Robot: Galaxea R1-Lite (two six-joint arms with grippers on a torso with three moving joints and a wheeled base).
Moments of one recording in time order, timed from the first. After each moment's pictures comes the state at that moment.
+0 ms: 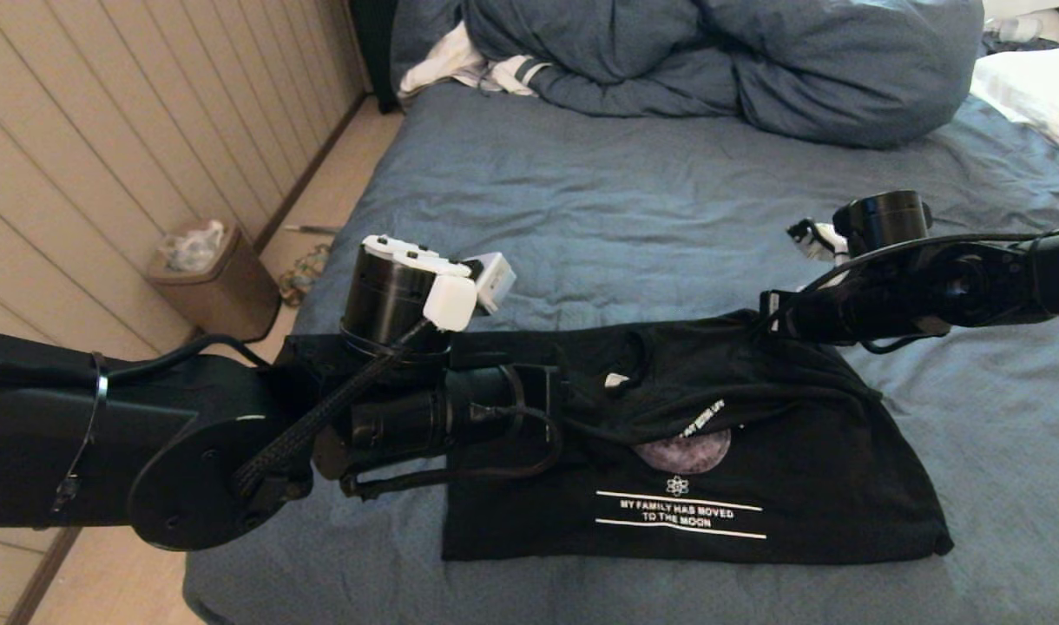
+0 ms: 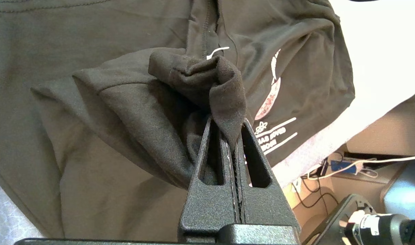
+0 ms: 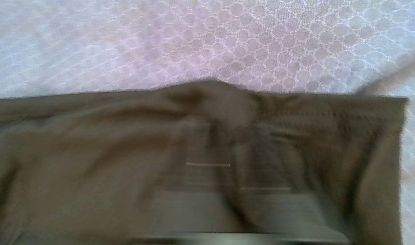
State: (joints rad) left arm -0.85 1.77 -1.05 -0.34 -0.04 -0.40; right arm 0.05 1.92 -1.40 0.08 0.11 0.13
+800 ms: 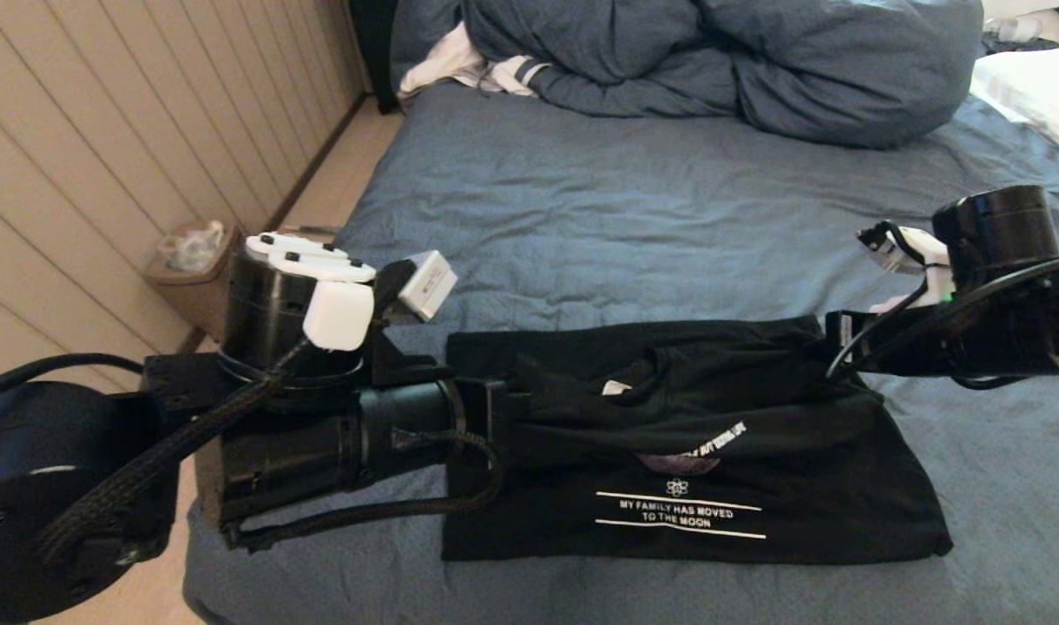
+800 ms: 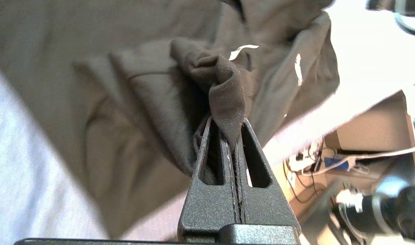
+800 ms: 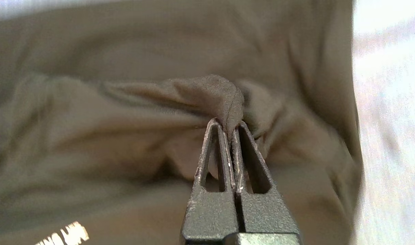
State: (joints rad) left arm -0.85 1.58 -0.90 -0.32 -0.04 -0.42; right arm 0.06 1.60 -1.12 0.14 0.11 0.12
